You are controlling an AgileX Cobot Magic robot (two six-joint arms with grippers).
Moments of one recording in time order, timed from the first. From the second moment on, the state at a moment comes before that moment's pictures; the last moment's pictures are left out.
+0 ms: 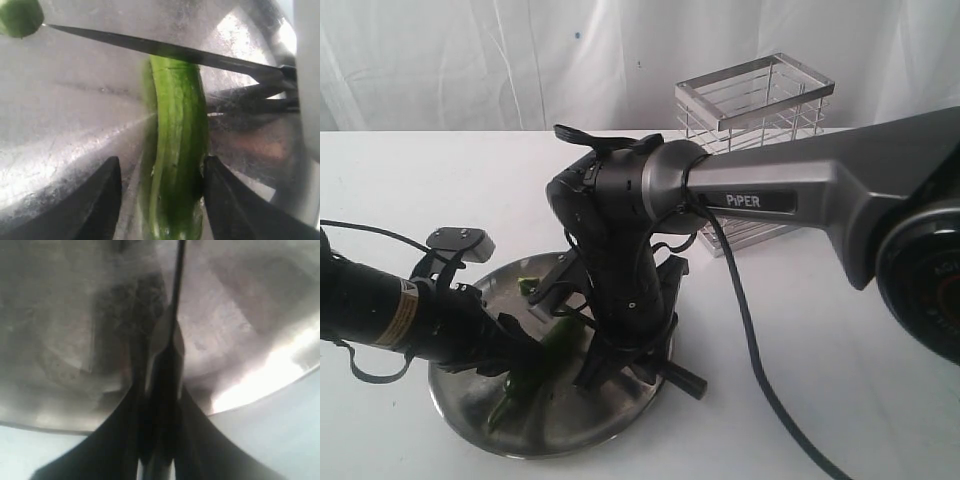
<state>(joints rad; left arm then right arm) -0.22 1.70 -0.66 1.67 -0.49 -1.67 0.82 2.16 -1.58 -0.11 1.21 -0.14</state>
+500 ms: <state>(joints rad) -0.22 1.70 -0.66 1.67 -0.48 -1.67 0.82 2.16 -1.58 -0.06 1.21 -0.15</state>
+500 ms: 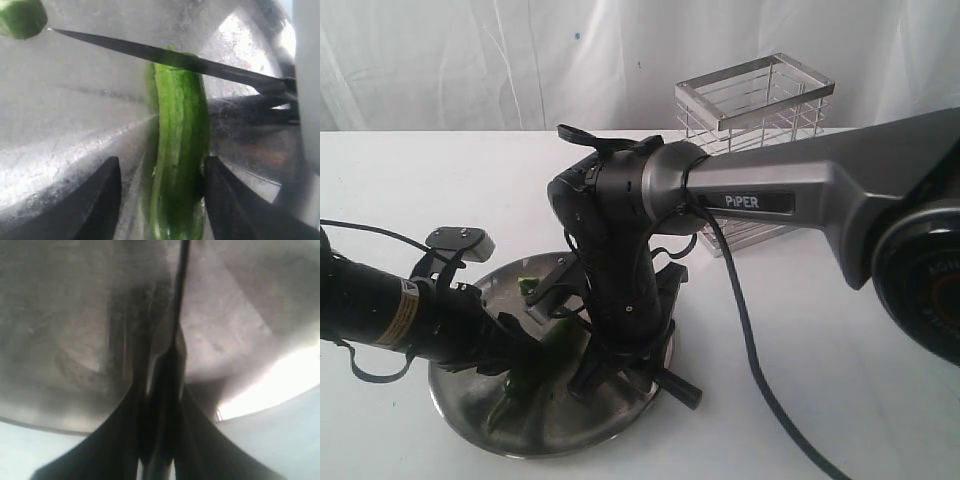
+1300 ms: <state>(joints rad) -0.22 1.68 -0.63 1.65 -0.47 -1.67 0.82 2.18 -1.59 -0.09 1.20 -0.12</state>
